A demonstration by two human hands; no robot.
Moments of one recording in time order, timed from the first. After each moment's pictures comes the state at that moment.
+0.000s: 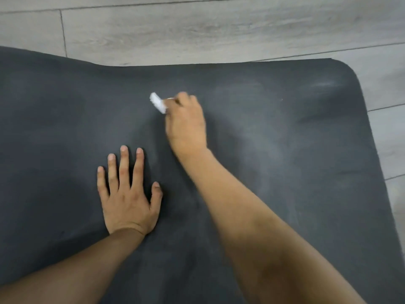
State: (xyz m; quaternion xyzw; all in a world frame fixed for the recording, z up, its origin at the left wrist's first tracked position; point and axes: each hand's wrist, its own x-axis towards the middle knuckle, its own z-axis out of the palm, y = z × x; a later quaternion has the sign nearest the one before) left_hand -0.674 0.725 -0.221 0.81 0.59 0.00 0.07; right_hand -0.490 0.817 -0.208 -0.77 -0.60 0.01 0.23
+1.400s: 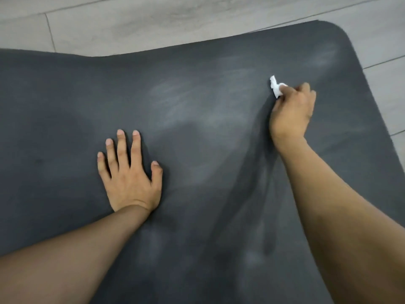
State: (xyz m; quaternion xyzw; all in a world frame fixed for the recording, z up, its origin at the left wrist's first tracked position) left_hand -0.673 0.726 -0.228 0.81 0.59 0.04 0.05; right_hand -0.333 0.676 -0.192 -0.94 -0.27 -0.03 0.19
